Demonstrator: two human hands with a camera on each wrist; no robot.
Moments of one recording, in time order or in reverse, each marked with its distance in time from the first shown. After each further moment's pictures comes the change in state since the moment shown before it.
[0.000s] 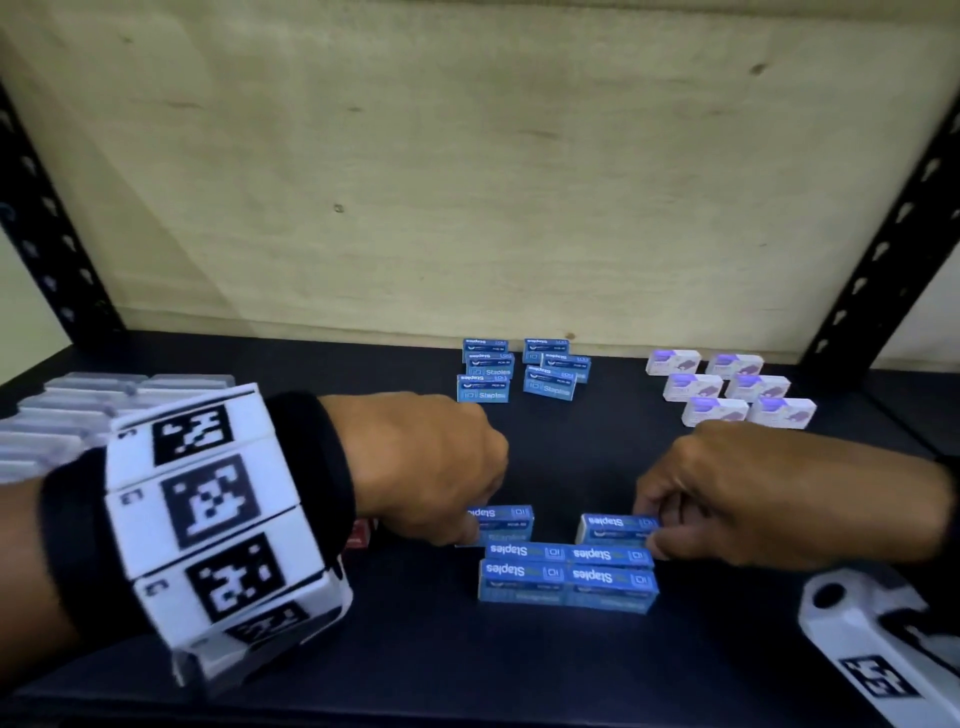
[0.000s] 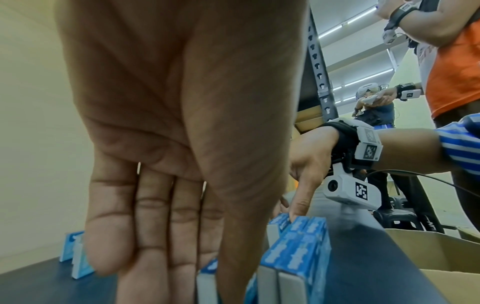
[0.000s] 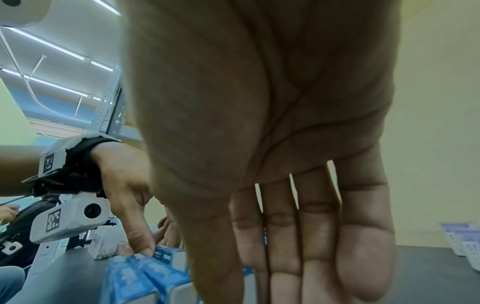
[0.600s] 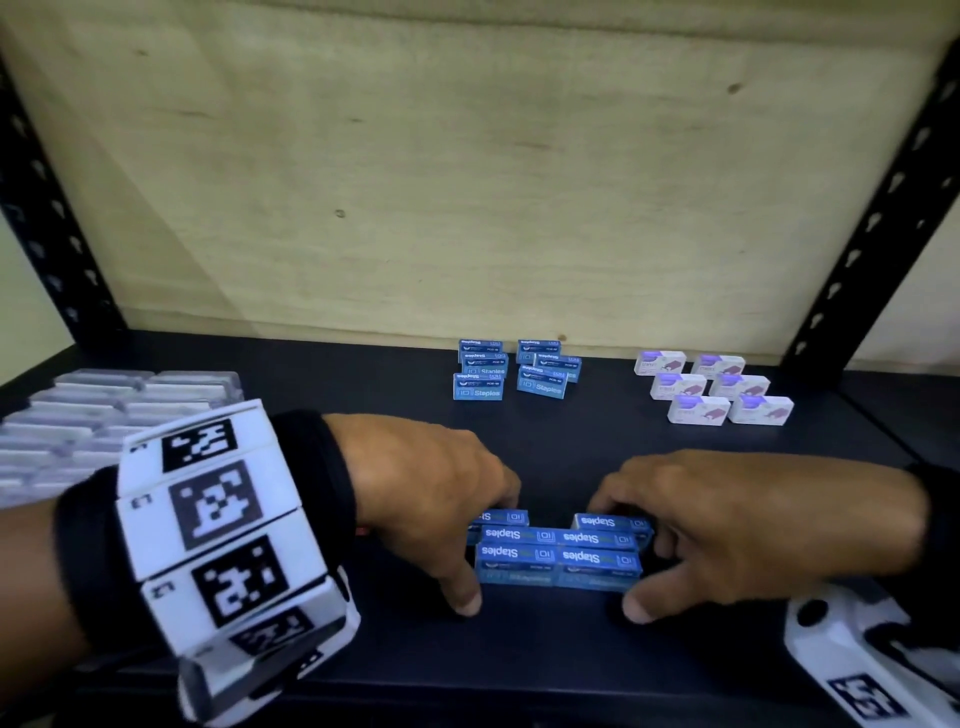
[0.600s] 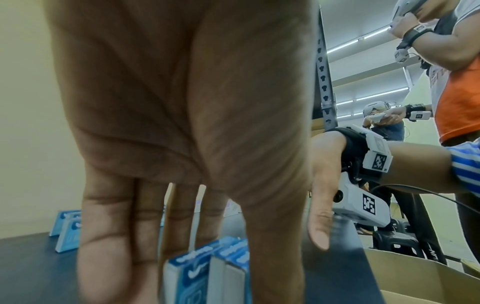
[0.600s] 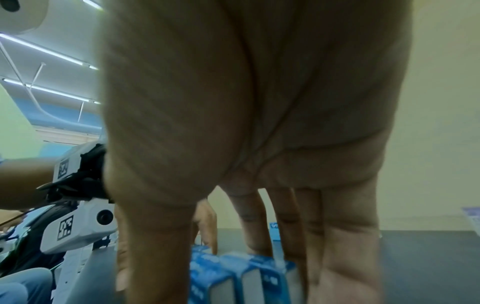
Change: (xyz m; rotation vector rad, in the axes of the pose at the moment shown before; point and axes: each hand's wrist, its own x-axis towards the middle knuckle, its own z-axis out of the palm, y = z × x) left_hand -0.007 0.008 0.010 -0.180 -0.082 0.065; right_hand -0.017 -0.029 -0.001 -0.022 -0.096 0.006
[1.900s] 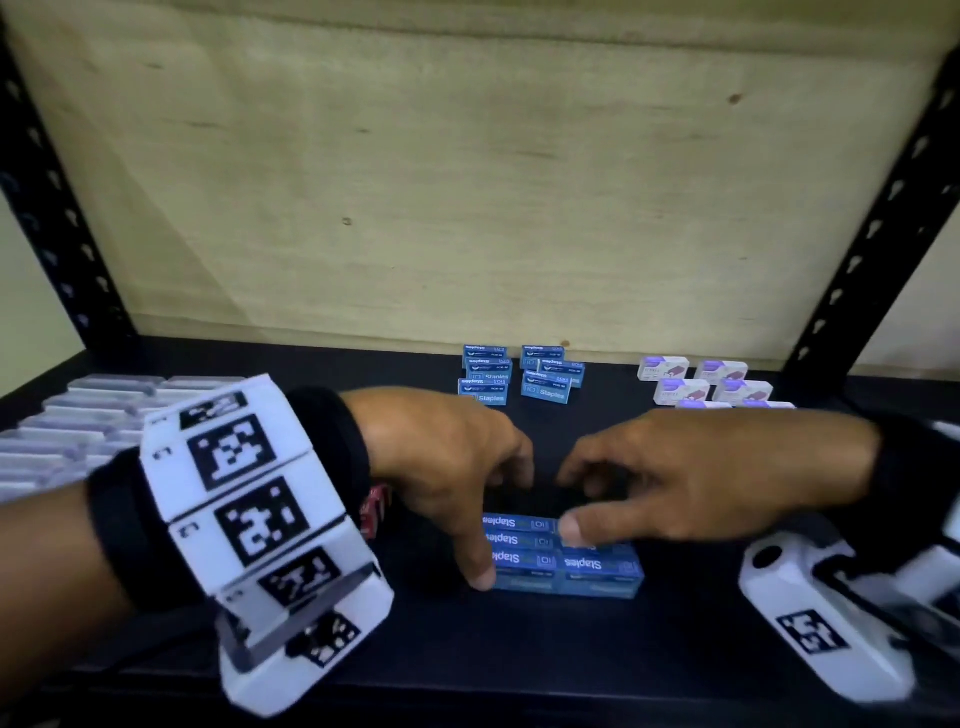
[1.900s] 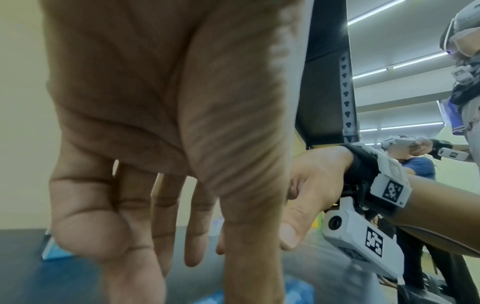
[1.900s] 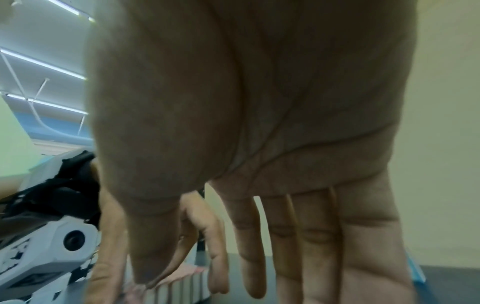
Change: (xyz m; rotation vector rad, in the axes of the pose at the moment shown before) left_hand 0.003 -0.004 -0.018 -0.170 0.059 -0.062; right_hand 0.020 -0.008 -0.023 0.072 0.003 -0.012
